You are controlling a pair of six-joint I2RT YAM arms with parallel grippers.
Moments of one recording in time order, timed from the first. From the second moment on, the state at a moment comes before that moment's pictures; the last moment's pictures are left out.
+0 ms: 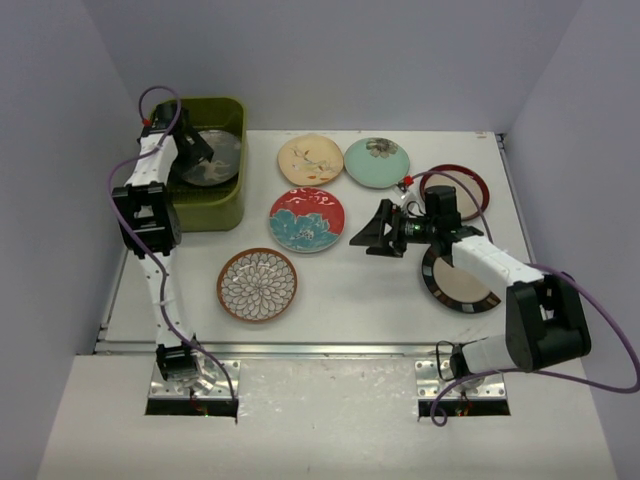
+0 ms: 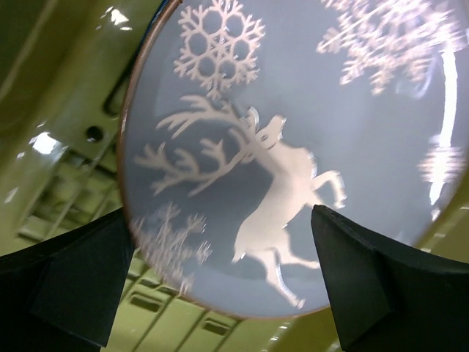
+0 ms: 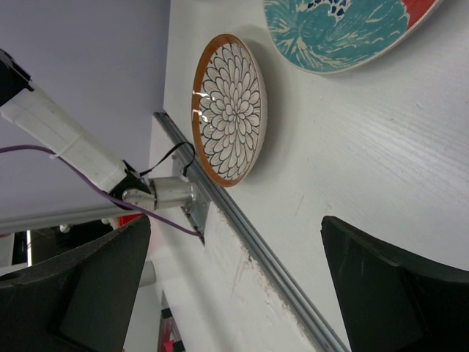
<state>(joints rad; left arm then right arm) 0.19 2.37 2.17 -0.80 -0.08 -0.60 0.23 1.41 0.72 0.02 -0.87 0.65</state>
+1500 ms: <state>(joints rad) -0.04 1.11 0.98 -0.42 0.34 -0.51 0.19 2.00 0.88 0.45 -0.62 0.96</state>
